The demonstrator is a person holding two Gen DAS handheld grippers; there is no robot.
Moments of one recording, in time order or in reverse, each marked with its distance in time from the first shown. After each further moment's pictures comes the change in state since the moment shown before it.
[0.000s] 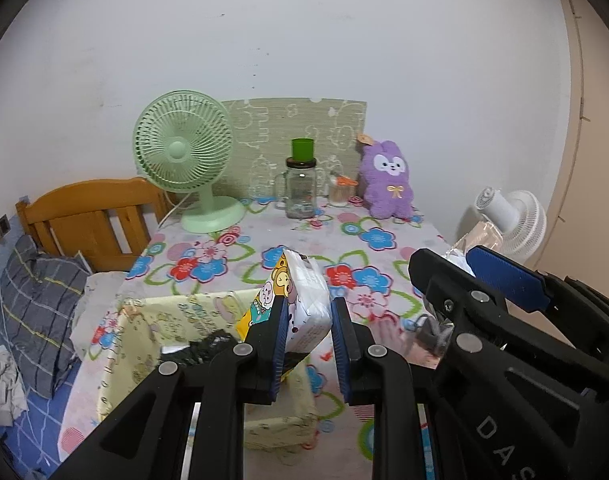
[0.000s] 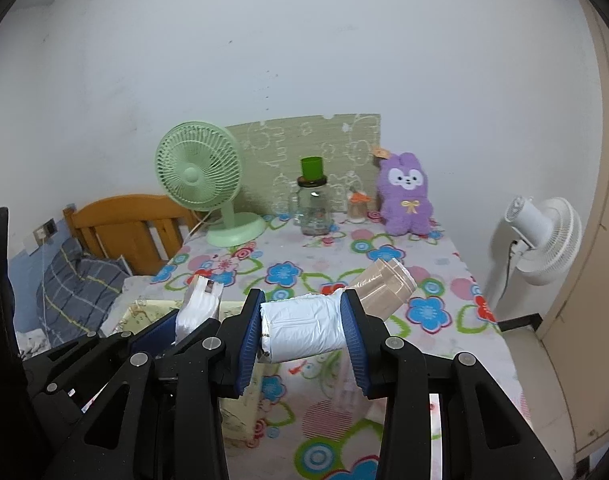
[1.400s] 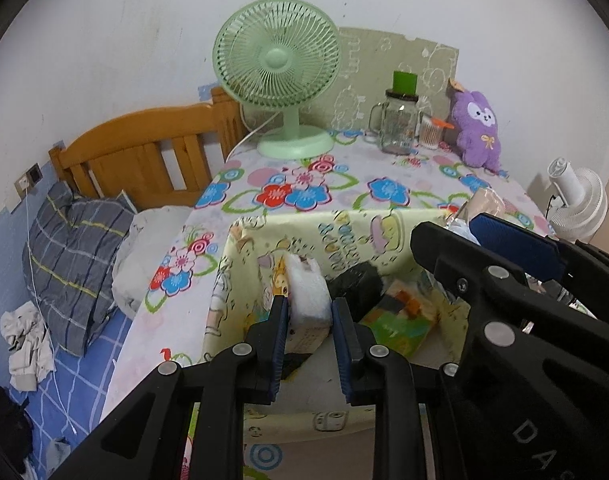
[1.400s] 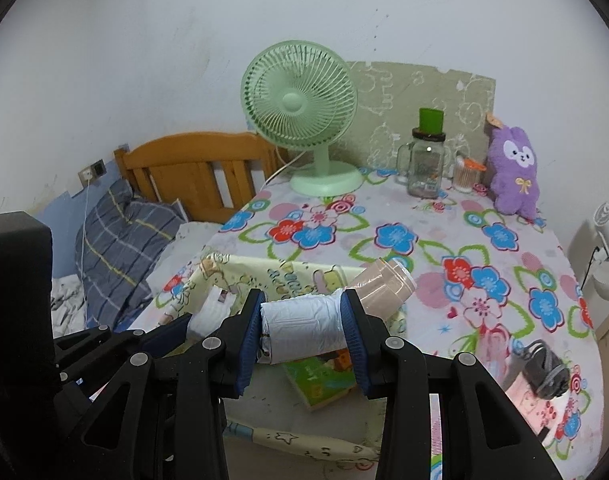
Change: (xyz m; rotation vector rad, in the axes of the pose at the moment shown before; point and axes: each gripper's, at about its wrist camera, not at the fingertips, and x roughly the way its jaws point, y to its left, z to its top) left arm 0.051 0.121 -0.046 -0.072 0.202 0.144; right arm 0.088 0.114 -0.027 -0.126 0.158 0.203
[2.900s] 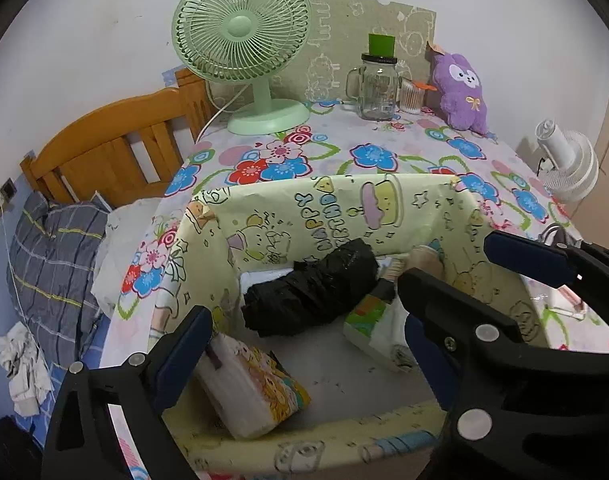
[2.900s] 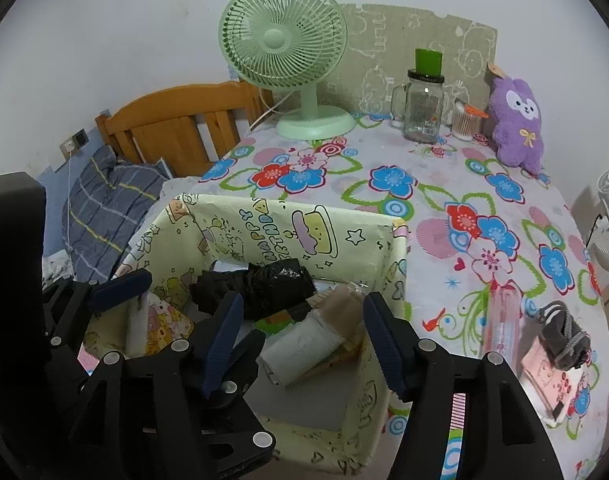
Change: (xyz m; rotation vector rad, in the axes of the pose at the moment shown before) left arm 0.031 -0.005 -0.003 0.092 0.083 -0.071; right arm 0.034 -0.010 -0.018 0.027 0.166 -0.030
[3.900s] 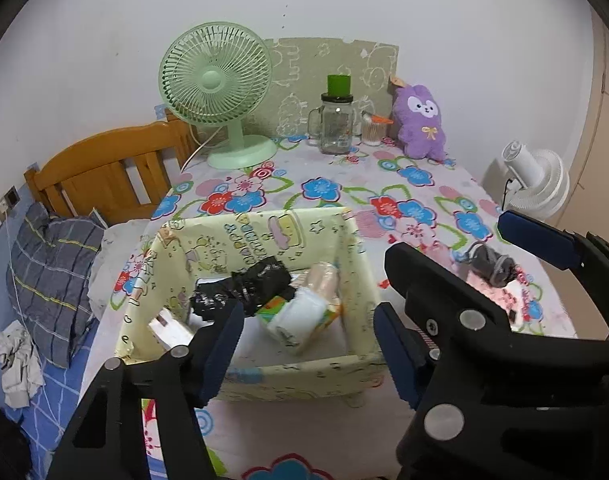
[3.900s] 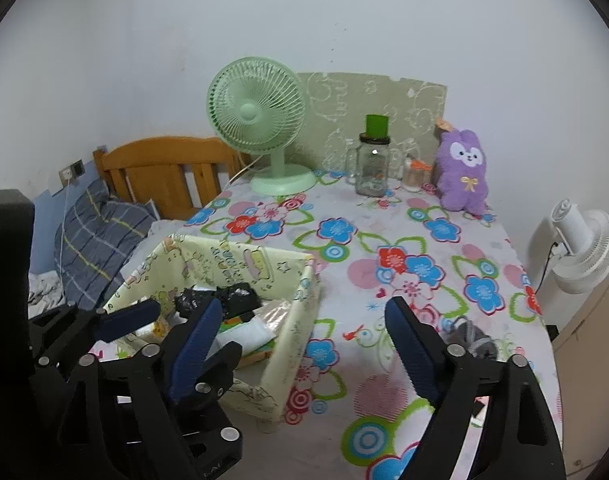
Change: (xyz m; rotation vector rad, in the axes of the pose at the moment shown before) left arm -0.070 -0.067 -0.008 -0.009 -0.108 -0.026; right arm -0.098 -0.040 -0.019 -0.018 -0.199 -0.082
